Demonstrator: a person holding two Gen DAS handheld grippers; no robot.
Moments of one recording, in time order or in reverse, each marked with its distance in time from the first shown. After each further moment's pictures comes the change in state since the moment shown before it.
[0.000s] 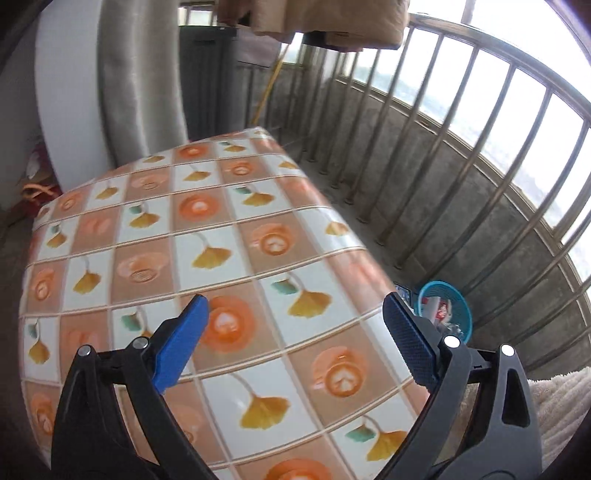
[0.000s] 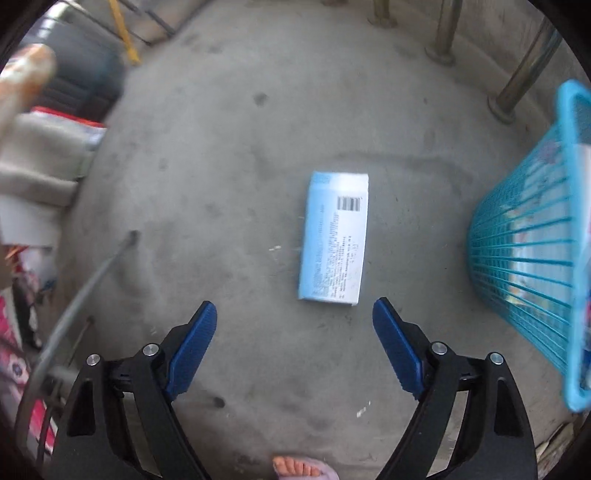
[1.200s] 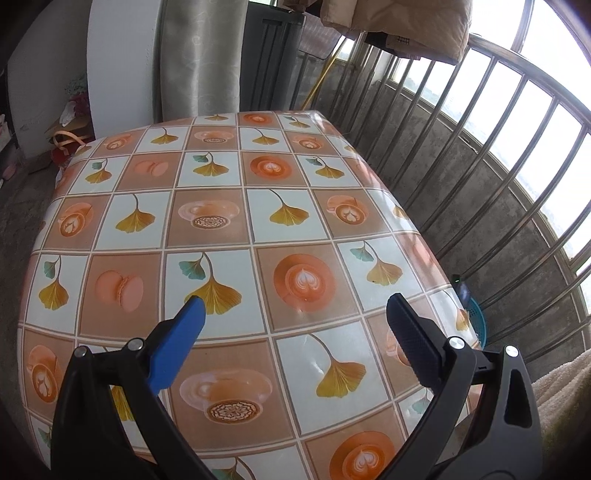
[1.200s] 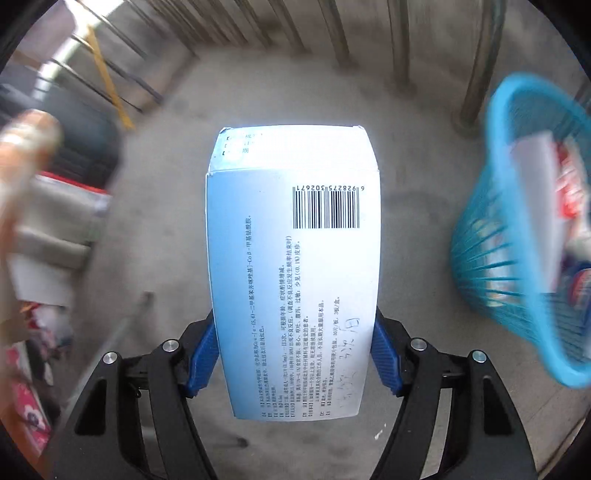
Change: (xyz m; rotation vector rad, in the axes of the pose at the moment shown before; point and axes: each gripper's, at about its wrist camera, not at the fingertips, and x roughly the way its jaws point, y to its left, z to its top) left arm 0.003 0.067 -0.042 -0.135 0.021 0.027; right arm -0.170 -0.021 -0.064 0.067 -0.350 0.120
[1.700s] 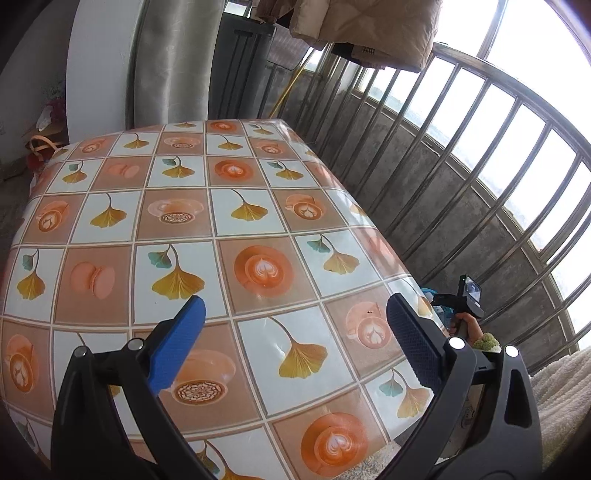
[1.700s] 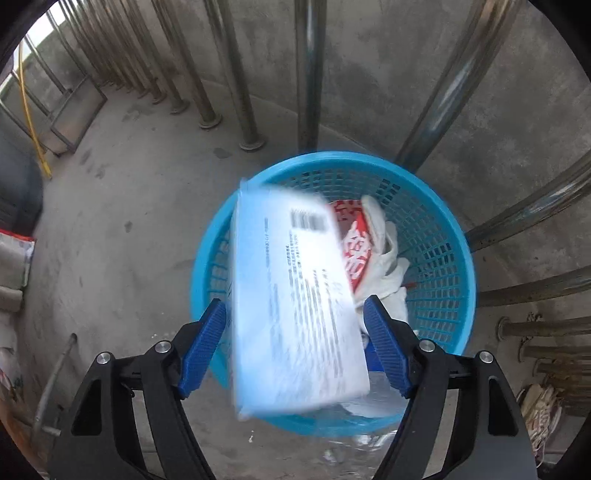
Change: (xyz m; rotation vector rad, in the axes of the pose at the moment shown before) left arm -0.023 -0.010 -0.024 0.024 -0.057 -0.129; right arm -0.052 -0.138 0.079 0.136 0.006 -0.363
